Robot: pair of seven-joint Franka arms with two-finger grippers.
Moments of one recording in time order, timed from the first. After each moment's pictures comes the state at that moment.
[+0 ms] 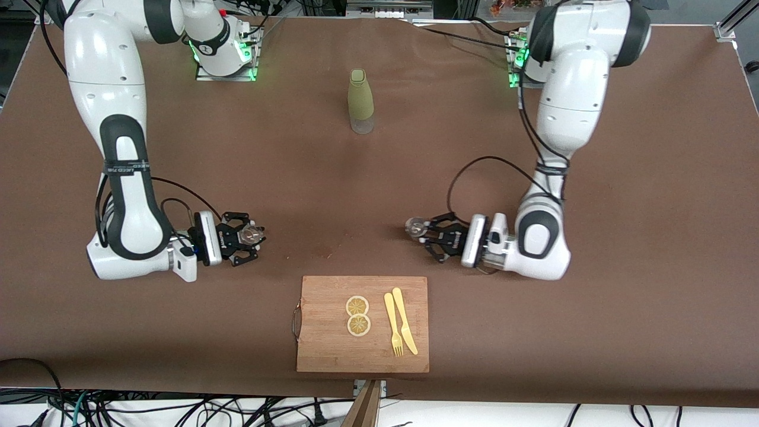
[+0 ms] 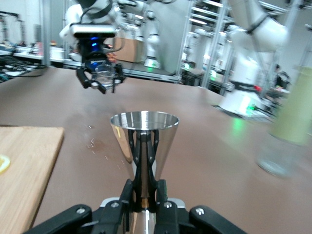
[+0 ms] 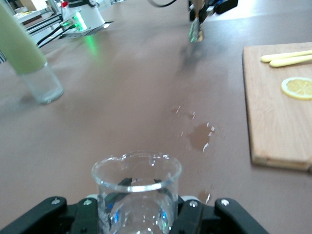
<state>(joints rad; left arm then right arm) -0.36 1.03 0.27 -1.34 -1.49 1.49 2.24 0.18 0.88 -0.24 -1.42 1.04 1.61 -2.22</state>
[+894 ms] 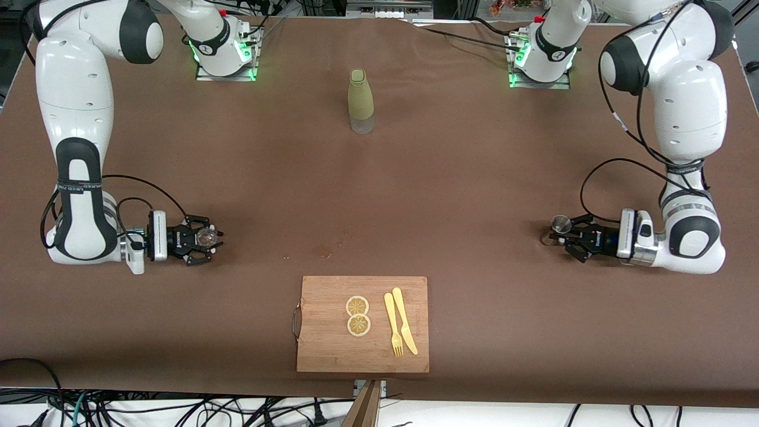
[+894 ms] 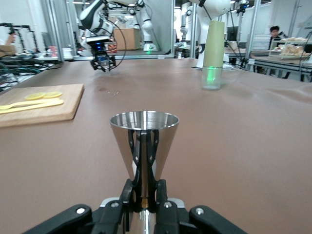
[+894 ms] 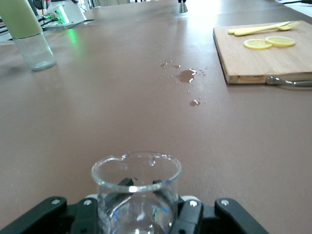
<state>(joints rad) 0.09 1.09 0.38 -1.31 -1.22 1.25 2.61 0.04 0.96 -0.32 -1.46 1.14 1.58 -2.41</state>
